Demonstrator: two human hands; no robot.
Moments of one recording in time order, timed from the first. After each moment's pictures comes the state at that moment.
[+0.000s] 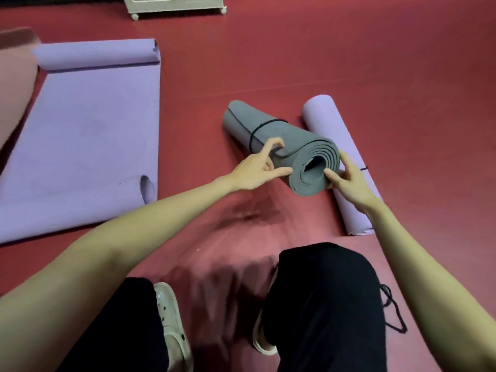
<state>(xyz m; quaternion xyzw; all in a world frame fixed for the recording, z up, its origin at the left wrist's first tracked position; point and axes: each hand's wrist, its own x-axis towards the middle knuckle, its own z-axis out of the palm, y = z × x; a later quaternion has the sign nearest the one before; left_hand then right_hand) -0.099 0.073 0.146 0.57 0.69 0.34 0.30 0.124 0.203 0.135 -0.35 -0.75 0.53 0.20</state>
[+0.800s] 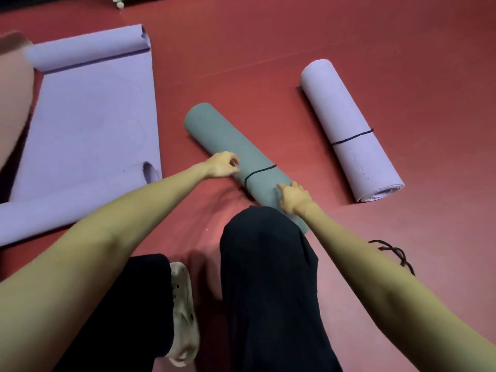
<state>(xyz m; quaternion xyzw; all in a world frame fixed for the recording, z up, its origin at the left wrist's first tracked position) -0.146 0.032 0.090 0.50 0.80 0.07 0.33 0.071 0.103 0.017 -0.41 -0.86 0.22 -0.19</state>
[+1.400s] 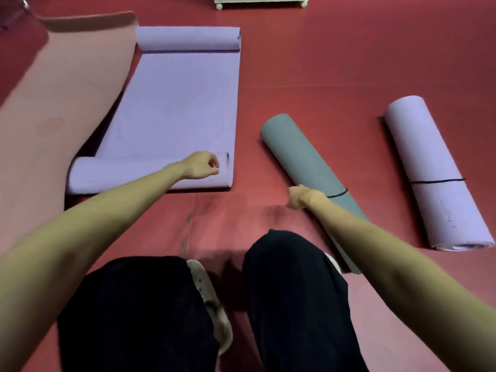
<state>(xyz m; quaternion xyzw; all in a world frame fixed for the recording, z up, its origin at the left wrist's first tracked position) -0.329 -0.193 0.123 0.41 0.87 0.09 0.27 -0.123 0.003 0.050 -0.28 -0.89 0.12 -0.34</state>
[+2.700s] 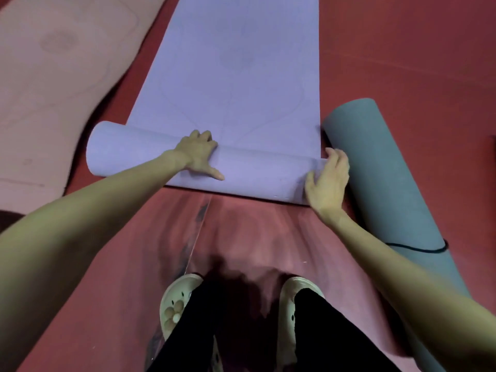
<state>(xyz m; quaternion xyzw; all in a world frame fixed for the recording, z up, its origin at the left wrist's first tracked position) -0.459 -0.238 -0.044 0.38 0.90 -0.07 0.20 -0.253 -0.014 -0.065 -0.33 -0.90 0.22 0.18</state>
